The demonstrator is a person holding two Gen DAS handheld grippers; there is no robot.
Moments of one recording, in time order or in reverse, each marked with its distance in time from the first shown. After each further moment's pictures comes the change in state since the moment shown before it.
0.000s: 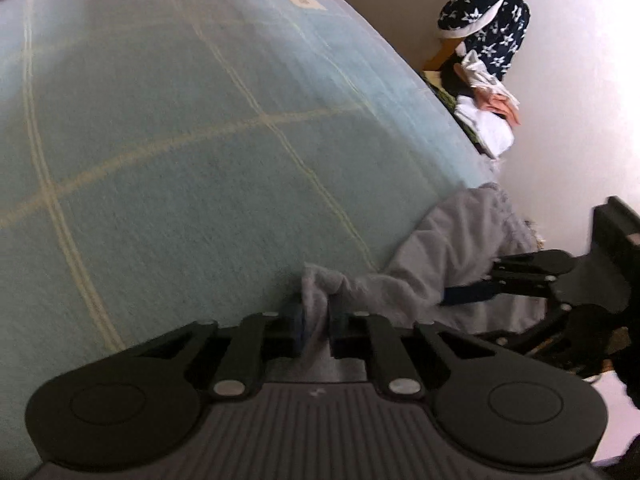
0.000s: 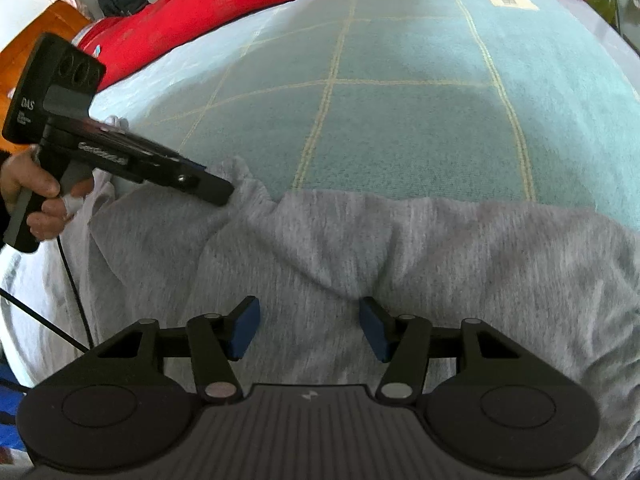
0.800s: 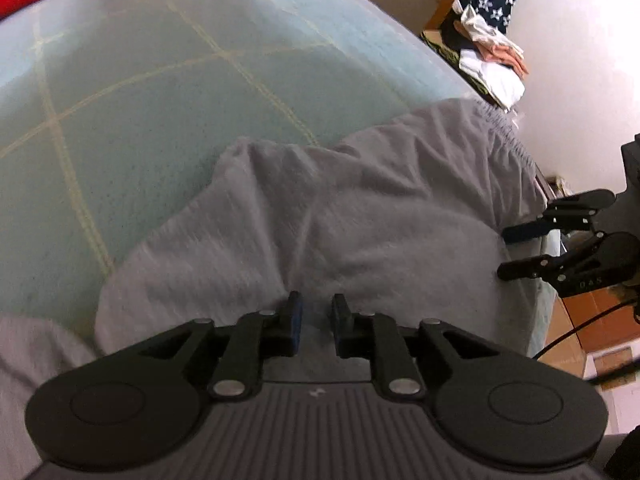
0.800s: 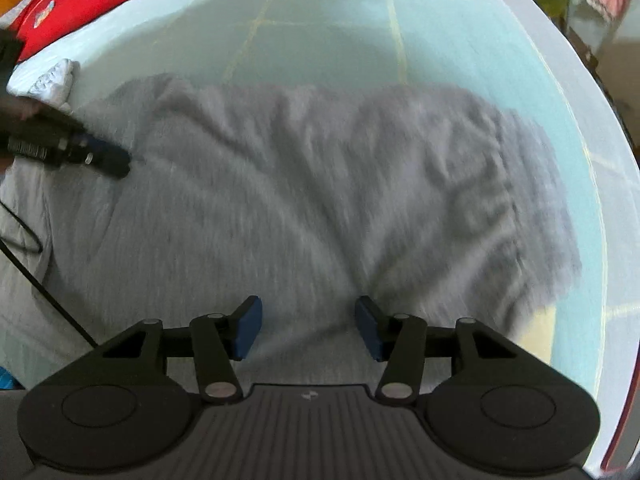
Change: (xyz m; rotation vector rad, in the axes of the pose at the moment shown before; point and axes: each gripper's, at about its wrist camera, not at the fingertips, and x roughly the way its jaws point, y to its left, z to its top) left arm -0.021 -0.079 -0.075 0.070 0.064 0.125; right arm -0.063 -0.020 -0.079 0.054 0.102 -0.214
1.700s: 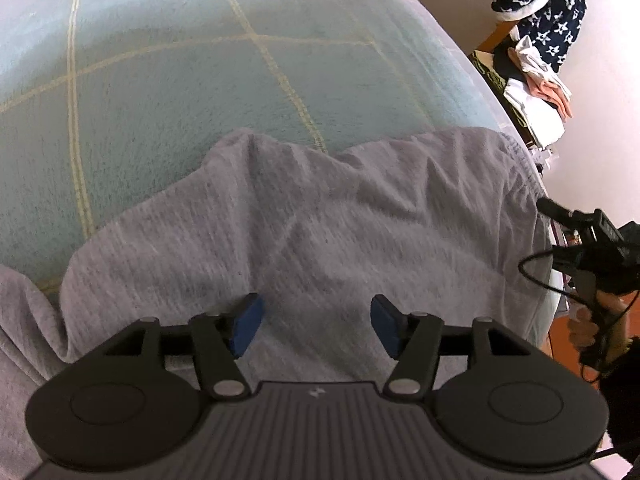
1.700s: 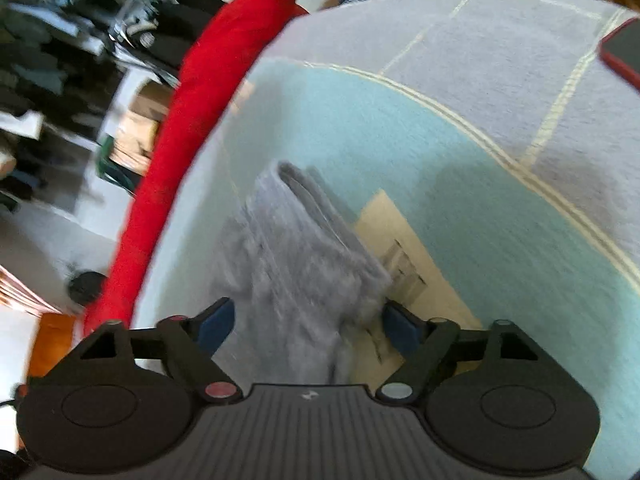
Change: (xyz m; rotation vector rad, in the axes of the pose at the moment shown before) left arm 0.013 -0.014 0.009 -0.217 0.042 0.048; right arm 0.021 -0.161 -0.067 0.812 -0.510 0.445
